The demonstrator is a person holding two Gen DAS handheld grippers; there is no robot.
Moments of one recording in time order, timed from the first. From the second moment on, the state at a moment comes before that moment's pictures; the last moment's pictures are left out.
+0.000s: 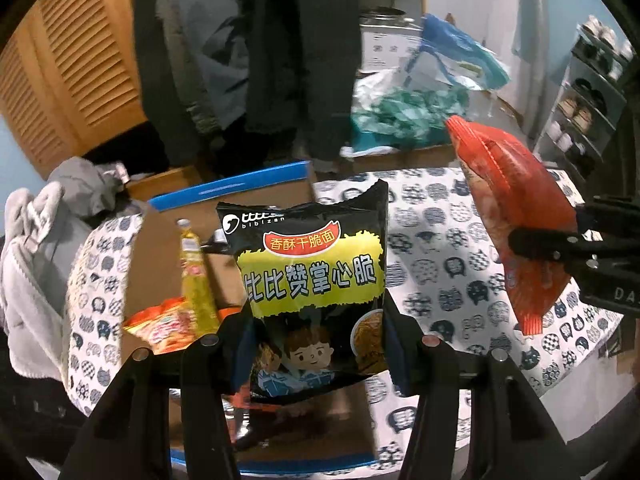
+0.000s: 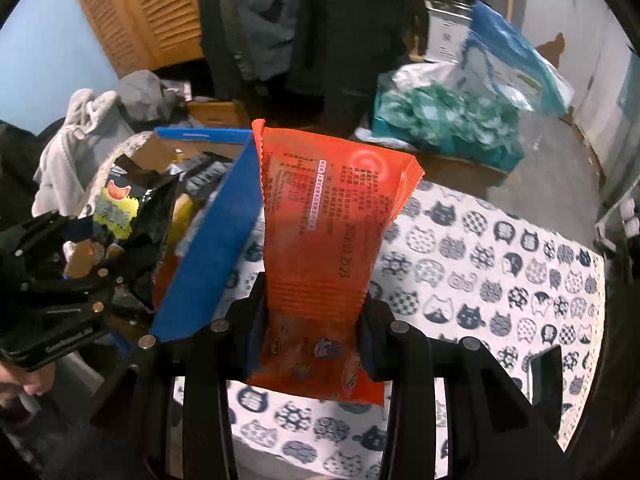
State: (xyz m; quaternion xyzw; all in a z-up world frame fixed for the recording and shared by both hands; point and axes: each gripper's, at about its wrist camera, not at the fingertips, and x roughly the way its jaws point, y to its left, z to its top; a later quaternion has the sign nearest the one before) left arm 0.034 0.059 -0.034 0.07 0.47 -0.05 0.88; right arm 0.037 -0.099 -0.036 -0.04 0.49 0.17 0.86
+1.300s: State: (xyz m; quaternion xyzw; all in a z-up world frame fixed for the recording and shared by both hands) left arm 0.027 0.195 -0.052 -0.01 0.49 0.08 0.87; right arm 0.074 0.077 -0.070 -0.07 0.53 0.28 0.79
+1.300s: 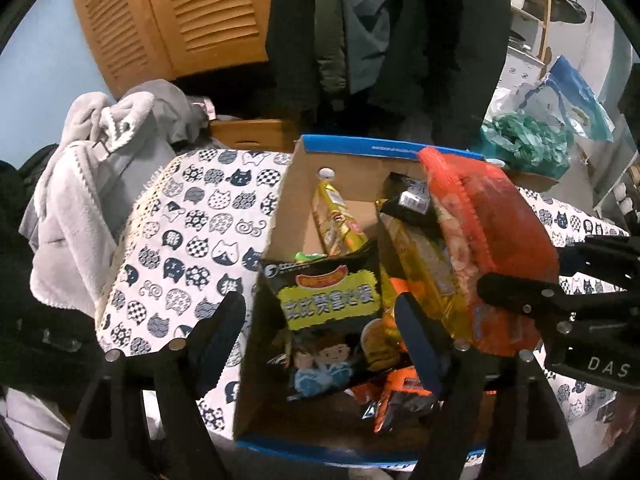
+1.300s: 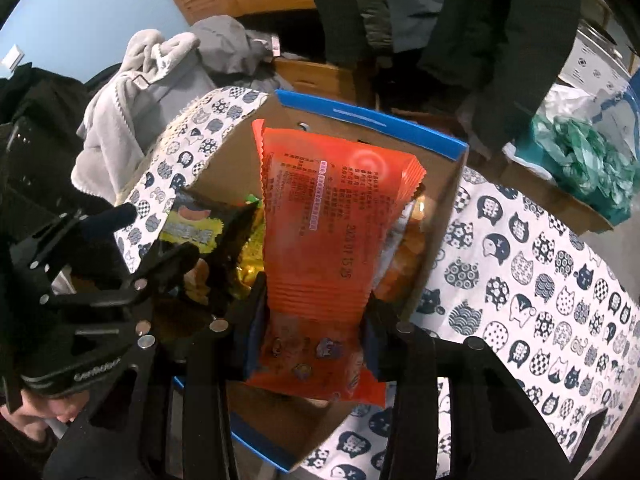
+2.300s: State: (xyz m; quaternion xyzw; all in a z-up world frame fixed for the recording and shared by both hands) left arm -0.030 0.188 -0.002 -0.02 0.42 0.06 0.90; right arm -0.010 0.009 0.005 -0.07 0.41 0.24 0.88
